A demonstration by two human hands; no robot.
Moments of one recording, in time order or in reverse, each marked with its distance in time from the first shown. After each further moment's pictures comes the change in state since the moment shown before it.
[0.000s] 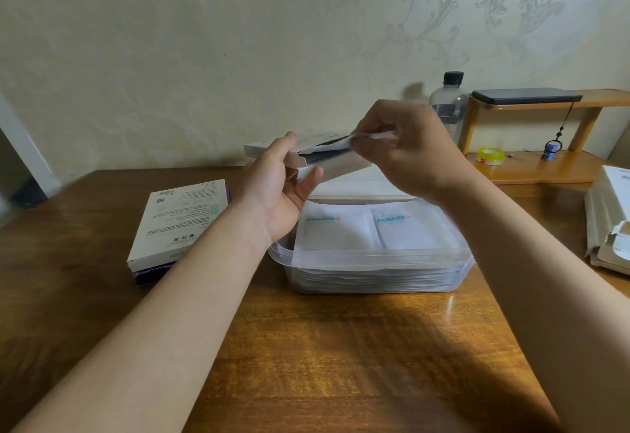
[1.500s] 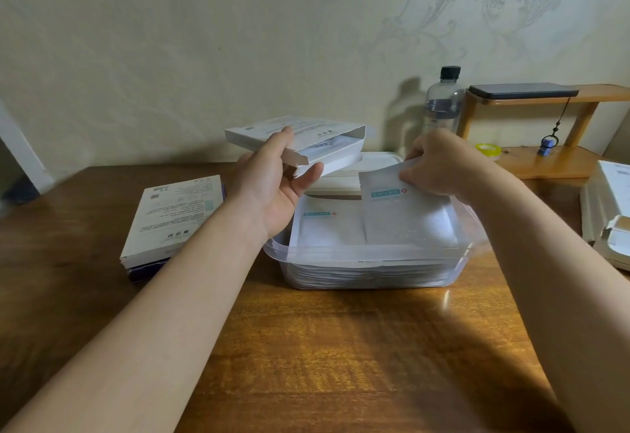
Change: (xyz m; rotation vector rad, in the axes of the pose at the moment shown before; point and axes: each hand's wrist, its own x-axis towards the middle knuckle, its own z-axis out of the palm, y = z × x) left_hand -0.001 -0.002 0.000 0.001 -0.041 0.042; right_hand -0.004 0.041 -0.022 -0.446 -0.169 0.598
